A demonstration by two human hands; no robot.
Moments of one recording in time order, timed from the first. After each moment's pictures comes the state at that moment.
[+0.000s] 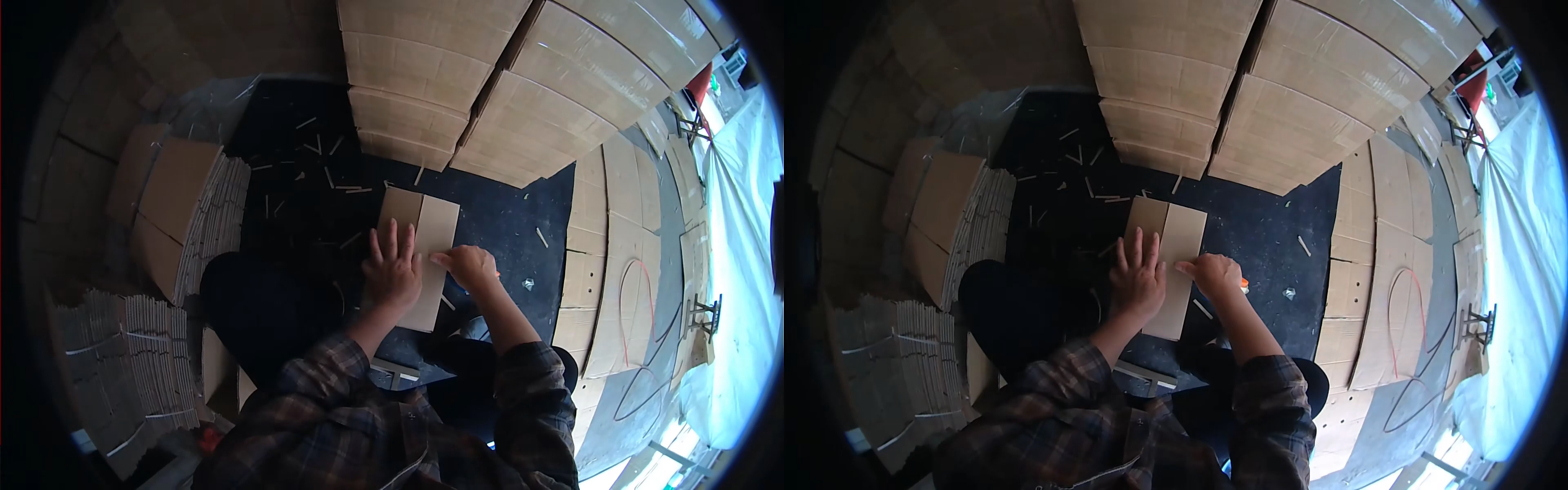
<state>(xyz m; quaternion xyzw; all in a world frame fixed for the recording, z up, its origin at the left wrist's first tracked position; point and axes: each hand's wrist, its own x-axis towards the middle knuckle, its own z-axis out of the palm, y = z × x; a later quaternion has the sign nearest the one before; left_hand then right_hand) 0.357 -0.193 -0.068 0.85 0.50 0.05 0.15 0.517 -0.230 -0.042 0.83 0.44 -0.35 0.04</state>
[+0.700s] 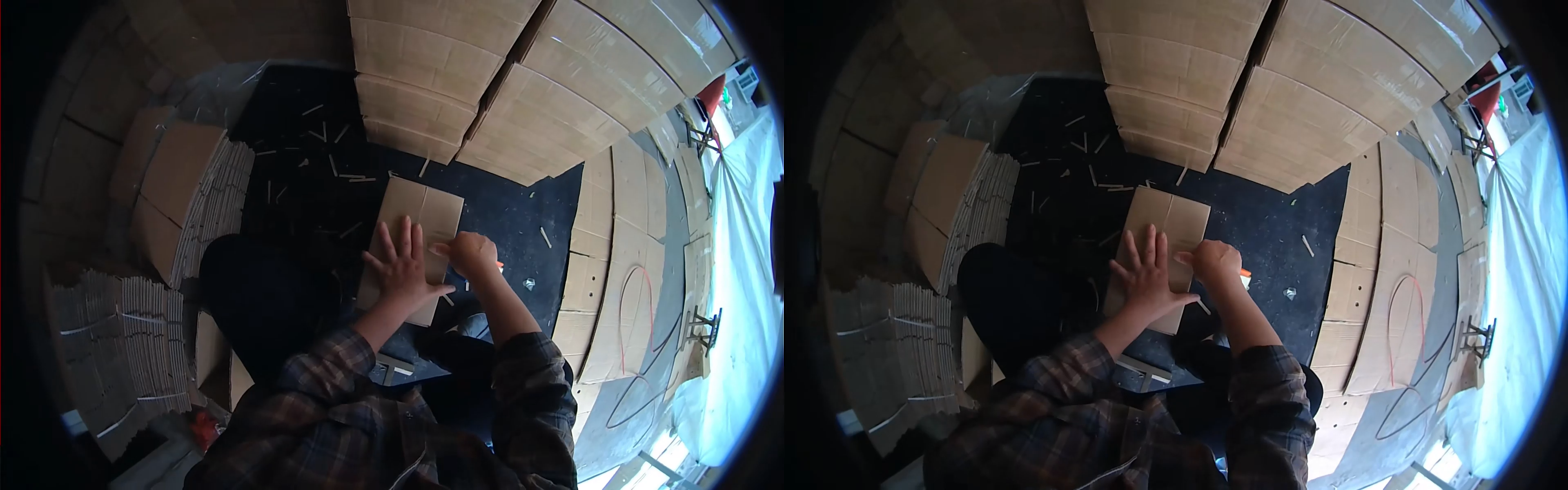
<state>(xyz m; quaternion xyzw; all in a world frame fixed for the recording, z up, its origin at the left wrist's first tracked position) 0.376 -0.203 -0.037 0.85 0.48 -0.16 0.18 0.524 -0.216 -0.042 0.82 0.48 -0.31 0.08</state>
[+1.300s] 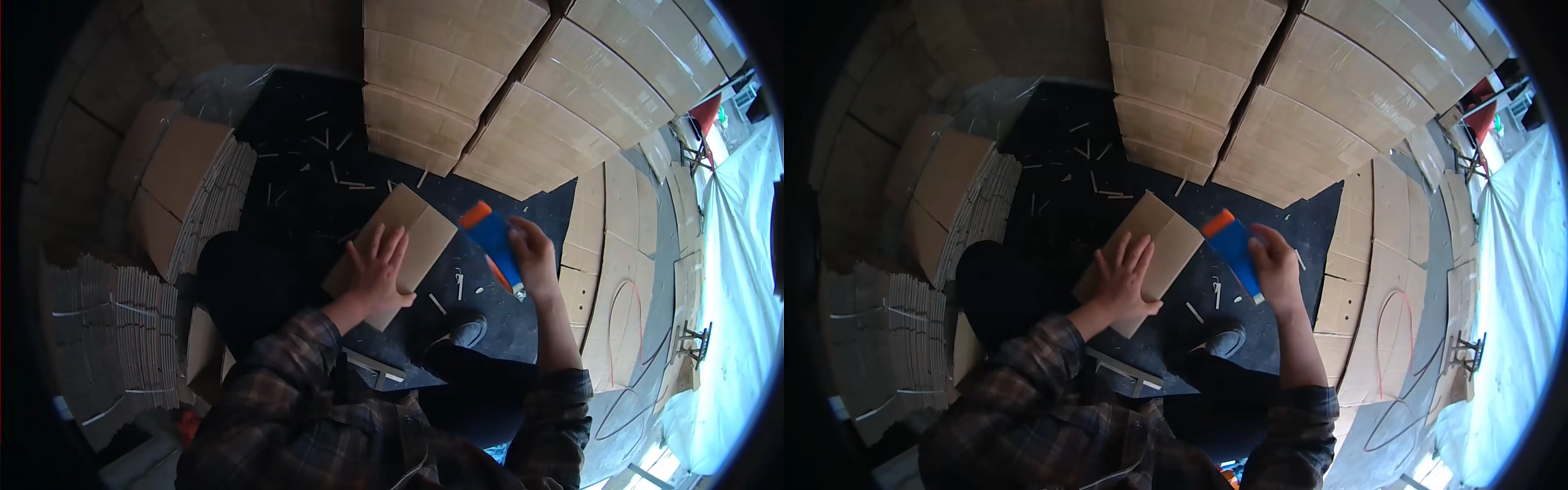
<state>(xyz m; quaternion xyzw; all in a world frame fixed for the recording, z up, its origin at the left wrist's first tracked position) 0.319 -0.179 -0.048 0.93 0.34 -0.05 0.14 0.581 -0.275 0.034 0.78 0.38 -0.32 -0.39</state>
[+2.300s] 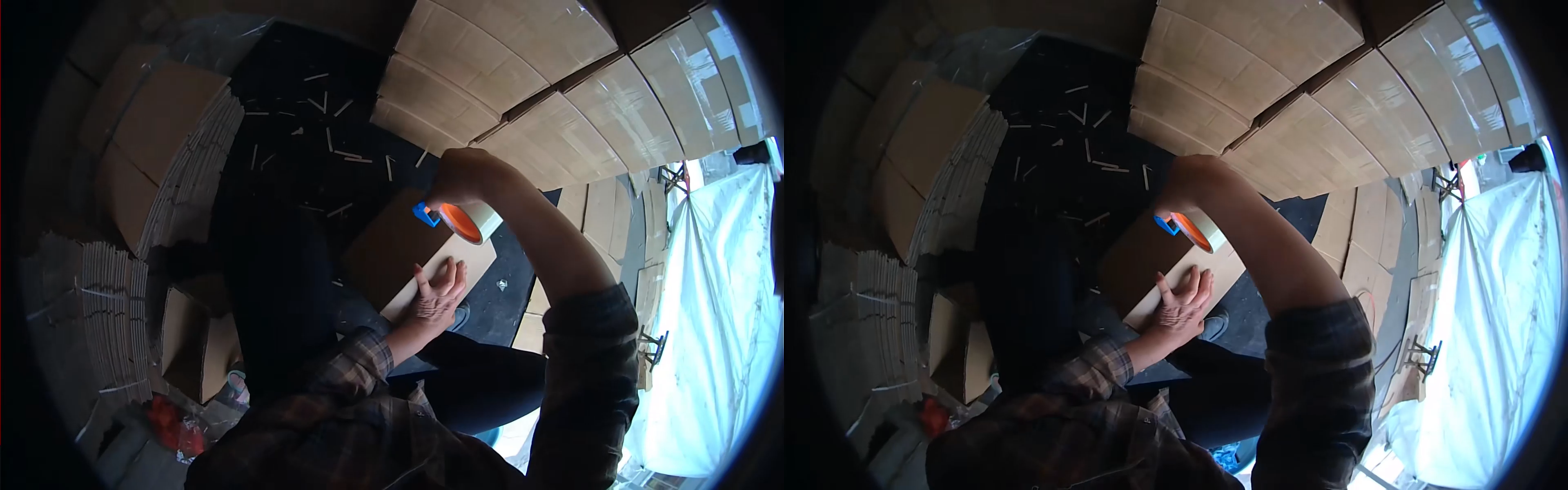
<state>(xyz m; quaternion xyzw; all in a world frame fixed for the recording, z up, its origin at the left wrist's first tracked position) 0.367 -0.276 -0.077 0.95 0.29 0.10 0.02 0.466 -0.069 0.105 0.67 0.63 -0.28 0.28</state>
